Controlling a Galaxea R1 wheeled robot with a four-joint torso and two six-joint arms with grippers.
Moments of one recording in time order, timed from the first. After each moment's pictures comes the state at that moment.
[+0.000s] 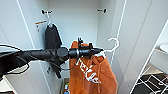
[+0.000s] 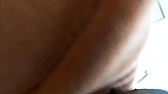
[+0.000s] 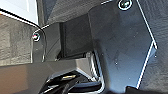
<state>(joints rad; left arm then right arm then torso) -0.05 2.50 -1.06 -0.97 -0.05 -0.11 -1.57 3.09 -2.71 0.02 0.17 -0.01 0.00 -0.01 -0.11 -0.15</state>
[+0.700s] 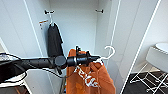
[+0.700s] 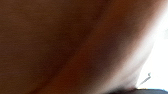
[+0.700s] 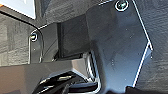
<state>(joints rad) 0.07 2.44 -1.02 -0.89 -0.08 -0.12 -1.57 3.07 -2.71 0.02 0.17 -0.01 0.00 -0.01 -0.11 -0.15</state>
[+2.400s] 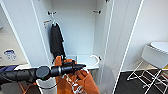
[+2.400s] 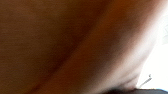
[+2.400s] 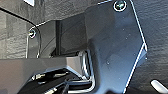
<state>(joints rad) 0.20 2.16 -0.87 -0.80 -0.07 -0.12 -1.57 3.03 -2.67 -0.02 0.16 -0.01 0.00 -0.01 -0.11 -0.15</state>
